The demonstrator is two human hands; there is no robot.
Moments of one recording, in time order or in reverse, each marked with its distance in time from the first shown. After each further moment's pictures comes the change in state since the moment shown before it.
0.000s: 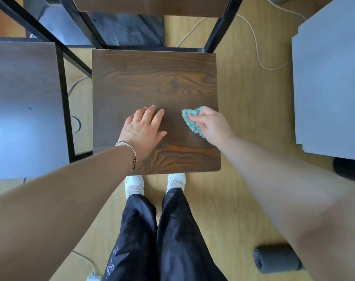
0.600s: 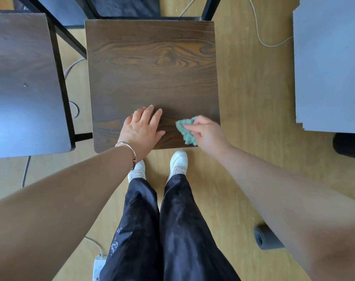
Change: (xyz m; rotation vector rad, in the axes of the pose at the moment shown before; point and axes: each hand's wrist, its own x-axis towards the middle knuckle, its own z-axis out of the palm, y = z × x) left_hand -0.064 0.015 0.034 0.017 -0.064 0.013; right_hand -0.100 -0.019 0.053 0.085 0.031 -0.054
